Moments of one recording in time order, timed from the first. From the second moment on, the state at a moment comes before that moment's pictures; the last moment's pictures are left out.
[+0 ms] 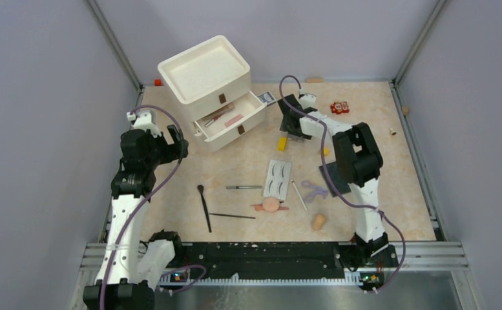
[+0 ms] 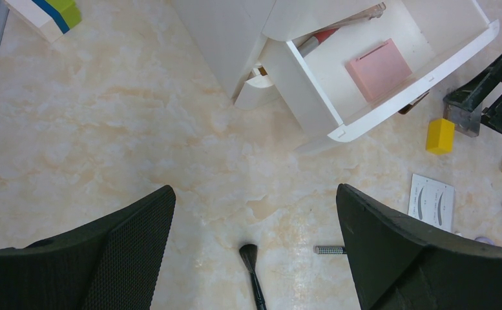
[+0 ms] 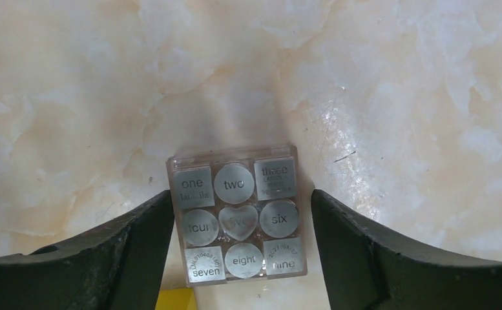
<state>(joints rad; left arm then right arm) 0.06 0.84 0.86 -0.46 0.14 -0.24 0.49 2.19 1.64 -0.47 0.52 0.72</state>
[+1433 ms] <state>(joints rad) 0.06 0.84 0.86 -0.46 0.14 -0.24 0.80 1.91 1.29 0.67 -0.04 0.07</state>
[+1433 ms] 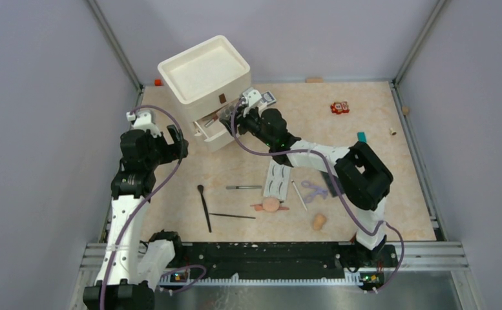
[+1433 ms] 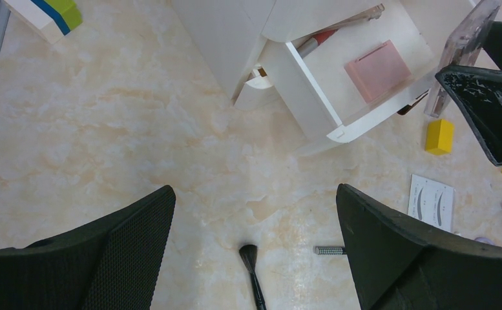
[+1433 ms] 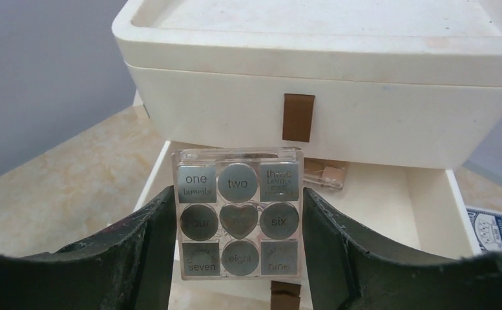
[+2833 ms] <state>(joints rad) 0.06 0.84 0.86 -0.46 0.14 -0.24 0.50 1.70 1.39 0.02 0.25 0.36</state>
